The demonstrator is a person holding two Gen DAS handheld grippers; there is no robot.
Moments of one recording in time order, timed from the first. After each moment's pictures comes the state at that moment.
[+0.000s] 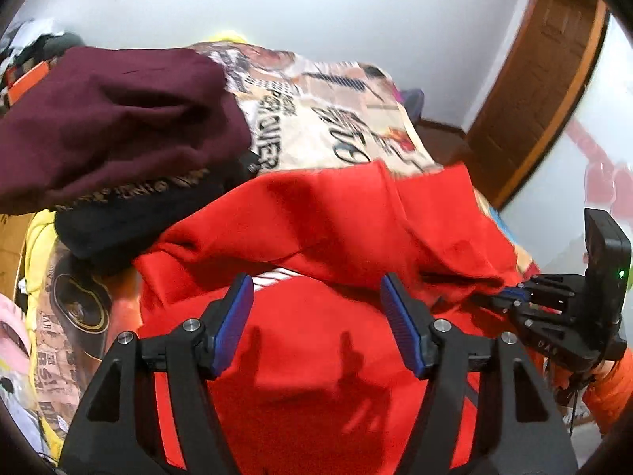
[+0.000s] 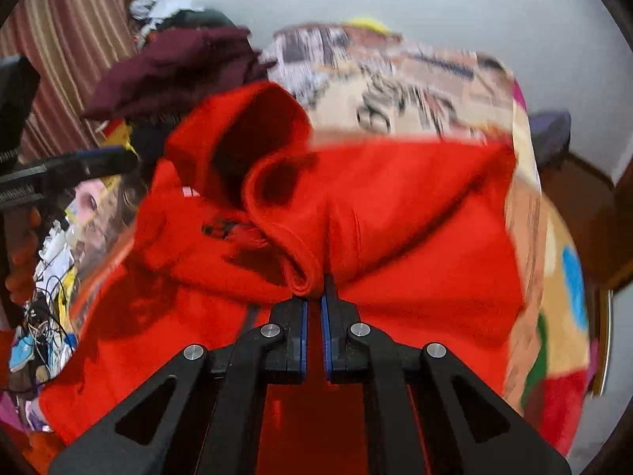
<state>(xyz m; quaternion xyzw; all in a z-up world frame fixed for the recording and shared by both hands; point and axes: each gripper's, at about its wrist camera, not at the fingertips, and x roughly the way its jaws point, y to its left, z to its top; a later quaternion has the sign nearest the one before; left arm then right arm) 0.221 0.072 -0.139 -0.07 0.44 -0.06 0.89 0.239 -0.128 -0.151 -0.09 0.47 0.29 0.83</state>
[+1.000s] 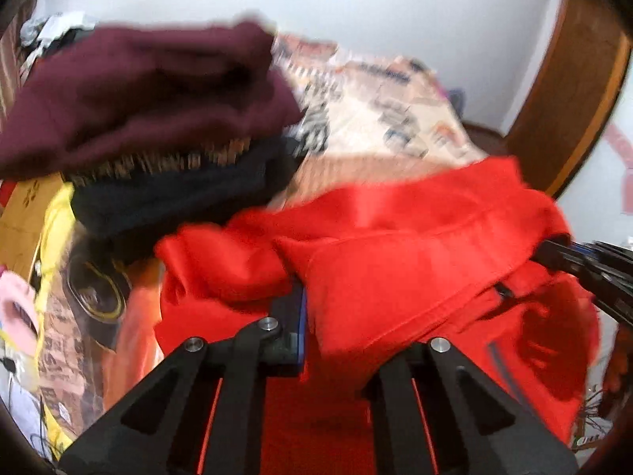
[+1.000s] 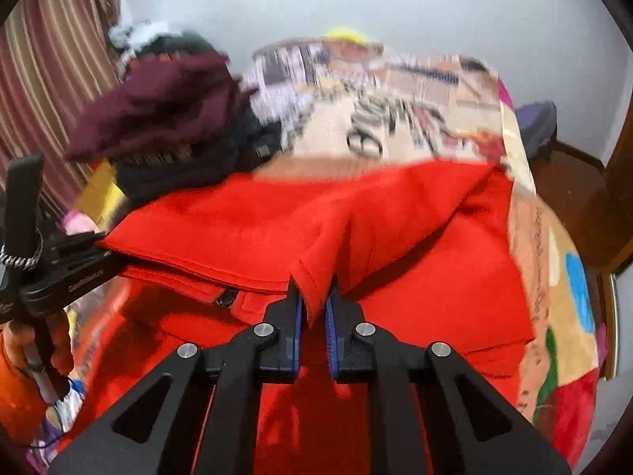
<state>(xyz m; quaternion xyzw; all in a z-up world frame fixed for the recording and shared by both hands) 0.221 0.086 -0.159 -0.07 0.42 0.01 0.90 0.248 -0.116 -0.125 -0.04 0.43 0.26 0.86</state>
